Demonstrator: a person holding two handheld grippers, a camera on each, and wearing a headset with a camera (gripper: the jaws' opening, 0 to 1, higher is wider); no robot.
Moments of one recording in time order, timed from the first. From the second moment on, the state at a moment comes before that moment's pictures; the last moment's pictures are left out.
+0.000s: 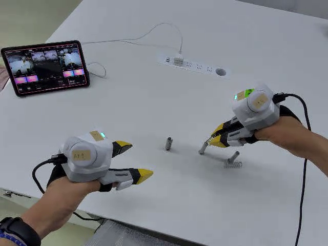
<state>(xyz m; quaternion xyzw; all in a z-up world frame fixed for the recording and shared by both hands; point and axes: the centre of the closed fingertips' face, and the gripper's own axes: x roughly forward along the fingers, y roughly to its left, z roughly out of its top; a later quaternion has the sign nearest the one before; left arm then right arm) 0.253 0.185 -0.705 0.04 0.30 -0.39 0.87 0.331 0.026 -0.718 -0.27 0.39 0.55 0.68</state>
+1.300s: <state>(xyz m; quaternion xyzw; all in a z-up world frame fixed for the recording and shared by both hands) 0.246 0.189 -0.708 0.03 0.31 -0.38 0.87 0.332 0.028 -0.731 -0.30 0.40 0.56 0.67</state>
